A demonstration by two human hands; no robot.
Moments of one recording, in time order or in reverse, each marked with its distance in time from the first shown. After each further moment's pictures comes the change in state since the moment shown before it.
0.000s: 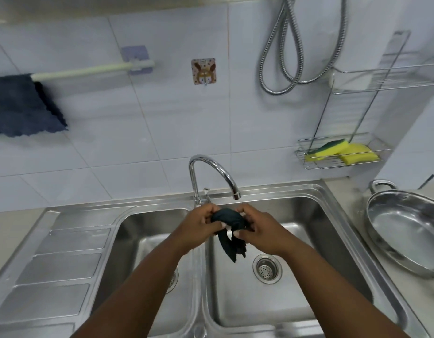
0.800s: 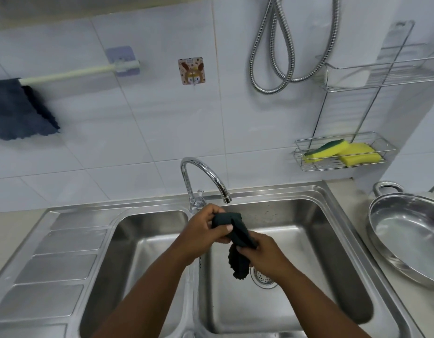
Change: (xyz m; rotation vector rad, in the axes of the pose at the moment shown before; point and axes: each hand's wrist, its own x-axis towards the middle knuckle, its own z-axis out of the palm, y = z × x) left_hand 0.001 0.021 0.041 -0.166 0.051 -0.028; right_hand -0.022 0.052 0.013 0.274 0.124 0.205
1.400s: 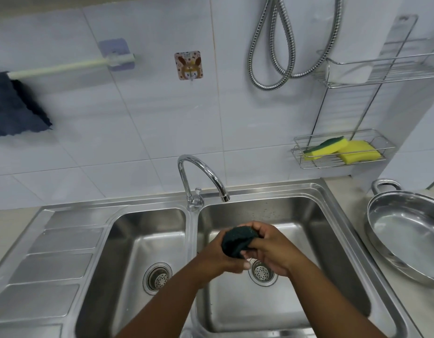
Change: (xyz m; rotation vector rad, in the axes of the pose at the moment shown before) left_hand -0.009 -0.045 0.035 -0.095 -0.278 -0.169; right_hand 0.006 -0.011 -0.019 0.568 -0.171 0.106
